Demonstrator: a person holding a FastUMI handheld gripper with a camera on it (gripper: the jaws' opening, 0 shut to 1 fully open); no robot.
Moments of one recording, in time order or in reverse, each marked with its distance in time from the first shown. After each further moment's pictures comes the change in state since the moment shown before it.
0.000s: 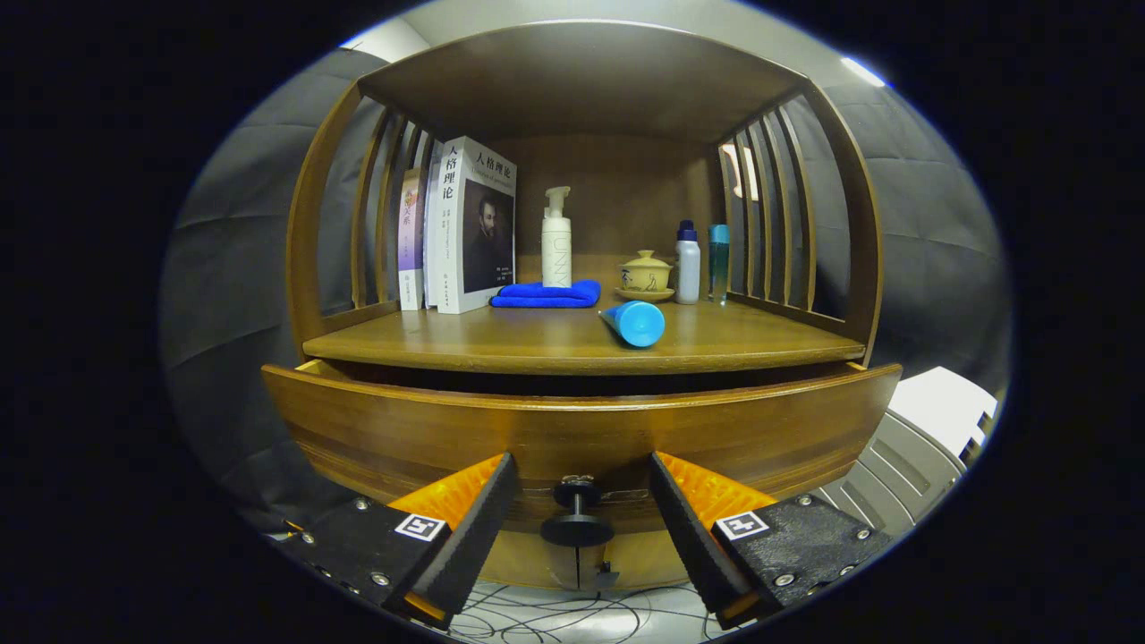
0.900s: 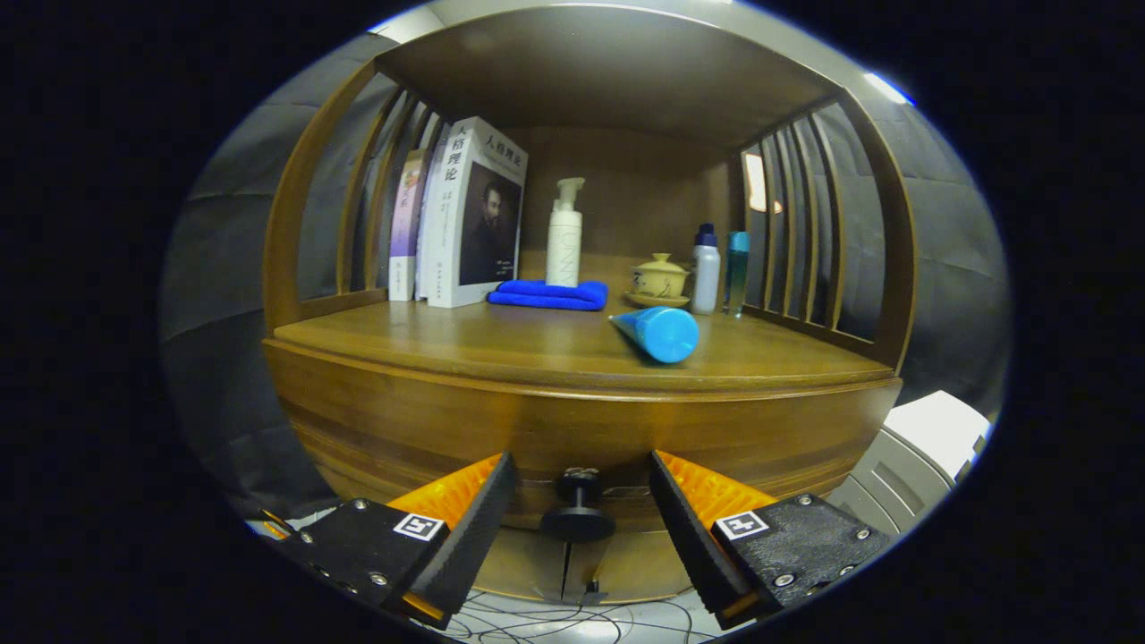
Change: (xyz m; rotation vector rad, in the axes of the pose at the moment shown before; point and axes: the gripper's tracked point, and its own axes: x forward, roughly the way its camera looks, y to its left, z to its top) arm 0.032 0.010 -0.001 -0.089 -0.002 0.010
